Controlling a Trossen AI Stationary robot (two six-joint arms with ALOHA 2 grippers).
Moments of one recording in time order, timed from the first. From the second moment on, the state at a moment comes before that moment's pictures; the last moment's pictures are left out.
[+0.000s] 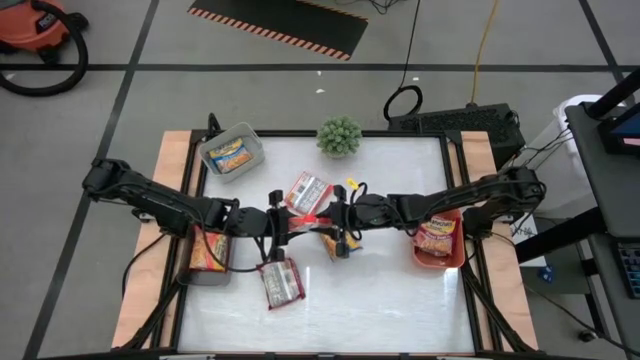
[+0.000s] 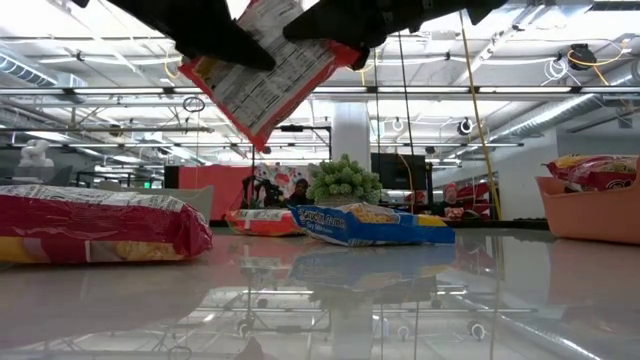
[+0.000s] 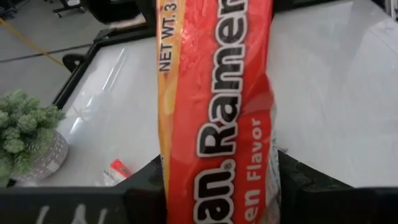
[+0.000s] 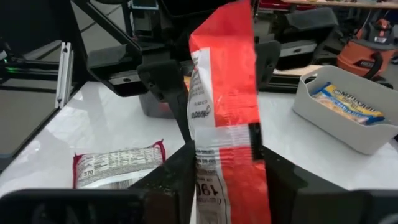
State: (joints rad) left arm -0.25 1.31 0.79 0.01 -0.34 0.06; right arm 0.11 1.57 0.99 0.27 0.08 0.01
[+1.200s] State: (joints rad) left arm -0.66 0.99 0.79 -1.17 -0.34 -0.71; right arm 0.14 1.31 0.91 -0.02 0.21 0.13
